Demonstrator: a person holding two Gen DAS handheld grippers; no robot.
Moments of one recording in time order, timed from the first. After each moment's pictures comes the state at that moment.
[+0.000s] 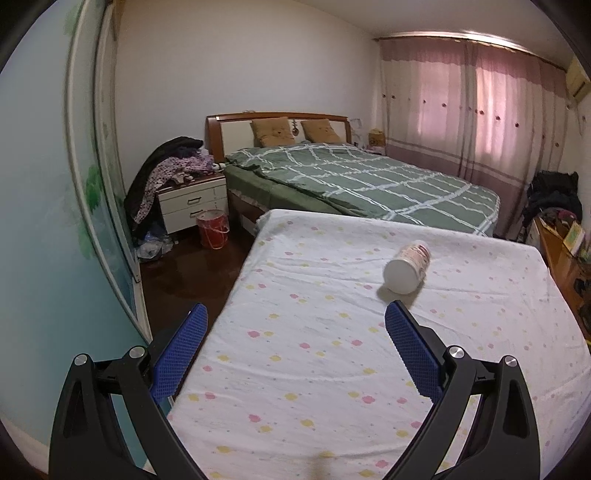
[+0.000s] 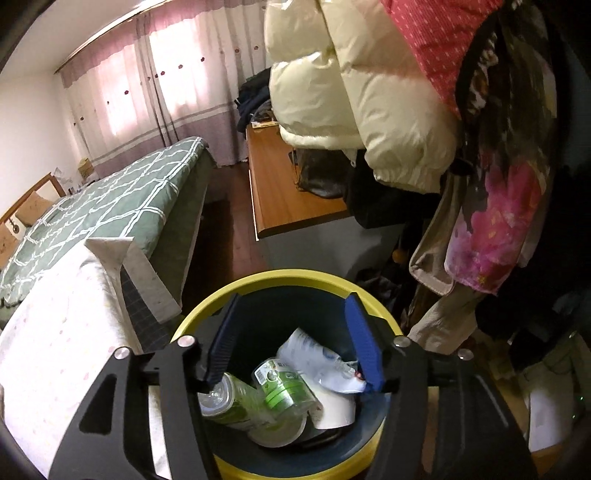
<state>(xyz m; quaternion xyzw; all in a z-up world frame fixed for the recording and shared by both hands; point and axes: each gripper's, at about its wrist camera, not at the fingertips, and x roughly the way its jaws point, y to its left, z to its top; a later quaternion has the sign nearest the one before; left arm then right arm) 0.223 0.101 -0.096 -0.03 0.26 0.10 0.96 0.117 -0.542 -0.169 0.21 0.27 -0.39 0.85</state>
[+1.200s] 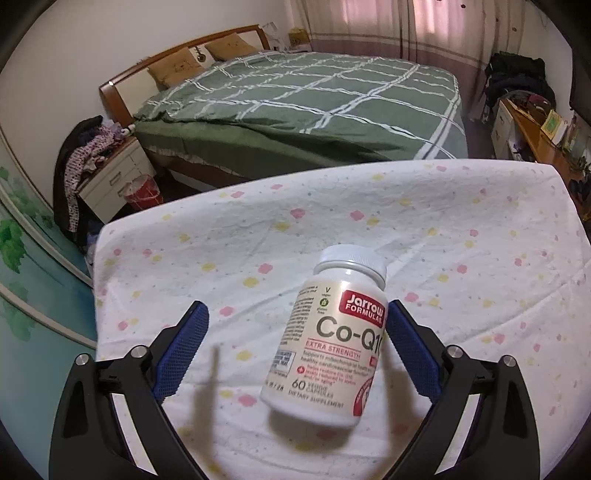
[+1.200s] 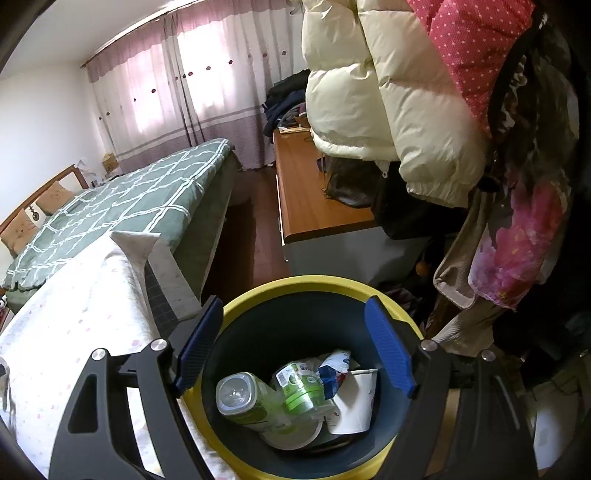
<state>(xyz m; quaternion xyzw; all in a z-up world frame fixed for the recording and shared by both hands) 0.475 -0.001 -0.149 0.09 0.46 -0.02 0.88 0.124 -0.533 -0.166 0.20 0.26 -0.35 0.88</state>
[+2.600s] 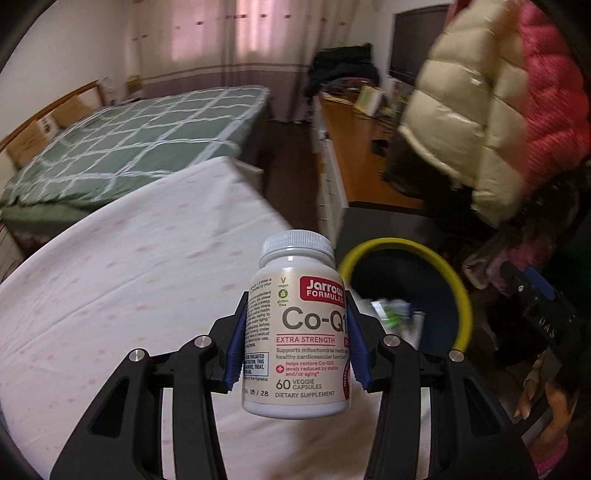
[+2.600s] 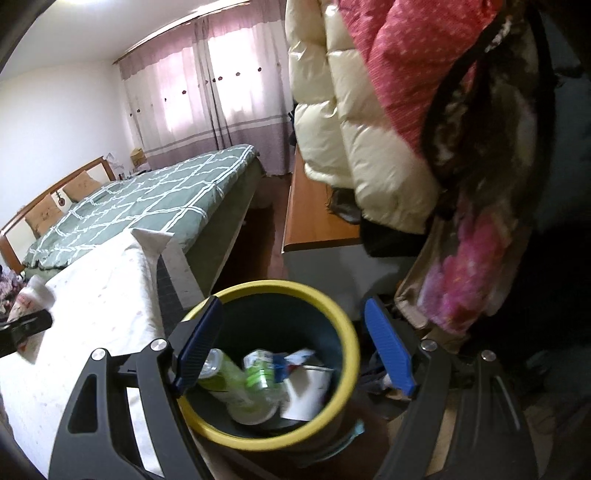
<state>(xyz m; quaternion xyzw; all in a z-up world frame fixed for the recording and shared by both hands) 0.246 -0.300 -0.073 0.11 0.40 -0.33 0.85 0.033 -0.556 -0.130 0.16 0.26 -0.29 0.91</state>
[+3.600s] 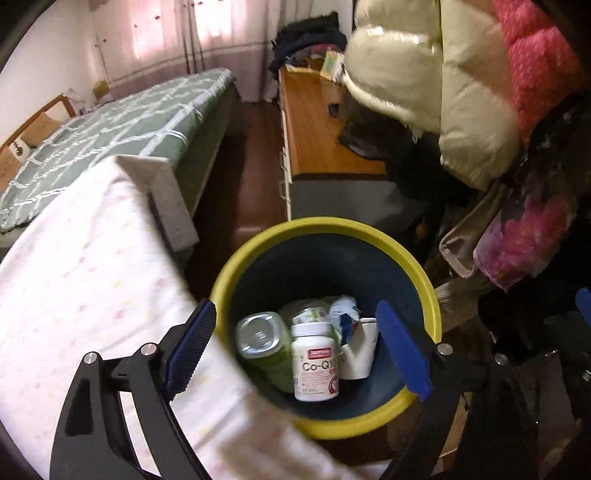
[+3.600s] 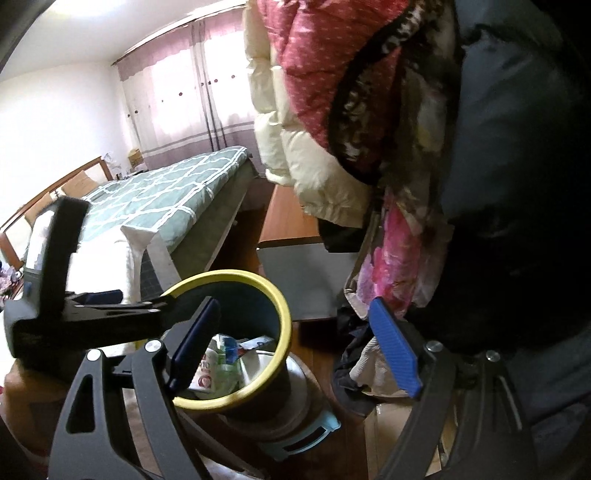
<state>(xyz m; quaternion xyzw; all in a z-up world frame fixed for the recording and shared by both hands) 0.211 -0.437 -0.125 0.16 0.41 -0.34 0.83 -0.028 -0.580 -0.130 0.16 0.26 -0.29 0.91</state>
